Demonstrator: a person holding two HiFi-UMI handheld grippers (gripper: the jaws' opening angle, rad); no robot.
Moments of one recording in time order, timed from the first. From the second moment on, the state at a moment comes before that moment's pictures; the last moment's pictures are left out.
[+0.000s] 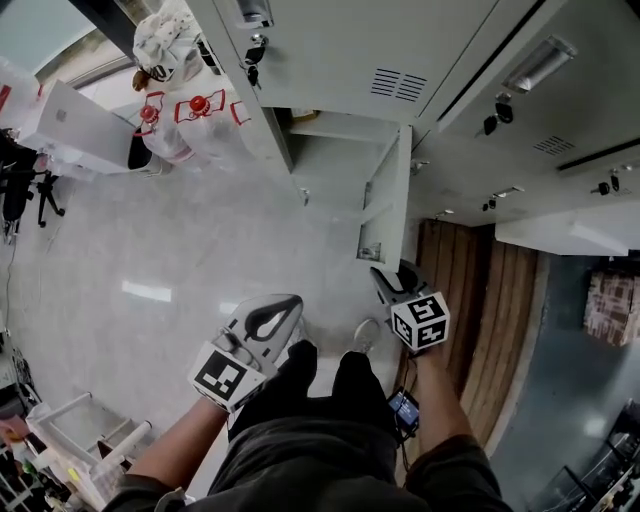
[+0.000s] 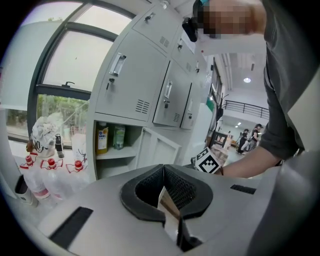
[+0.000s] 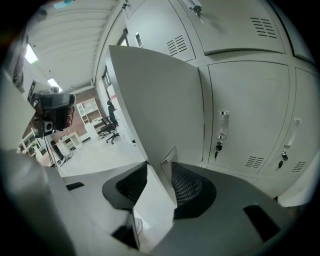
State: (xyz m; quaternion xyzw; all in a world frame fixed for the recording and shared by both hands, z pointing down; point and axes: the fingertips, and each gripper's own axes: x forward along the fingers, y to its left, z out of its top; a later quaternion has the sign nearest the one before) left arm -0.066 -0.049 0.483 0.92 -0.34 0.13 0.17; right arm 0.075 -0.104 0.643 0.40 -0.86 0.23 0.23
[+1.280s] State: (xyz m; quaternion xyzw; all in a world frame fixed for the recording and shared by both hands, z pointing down) left arm -0.187 -0.073 0.480 0.91 -0.37 0.11 0.17; right arm -0.037 -0.151 0.642 0.47 -0.83 0.21 0.23
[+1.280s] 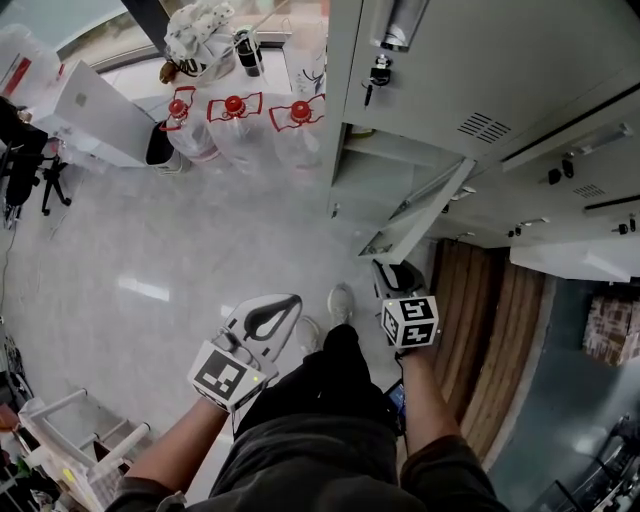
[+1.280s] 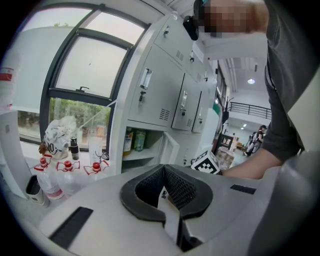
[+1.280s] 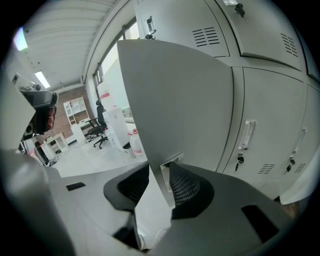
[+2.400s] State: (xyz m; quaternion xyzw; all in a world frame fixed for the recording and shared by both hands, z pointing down) left arm -0.211 -0.125 0.480 0.88 -0.42 0.12 0.18; right arm -0.096 -0.237 0.648 0.49 -0.82 0.22 0.21
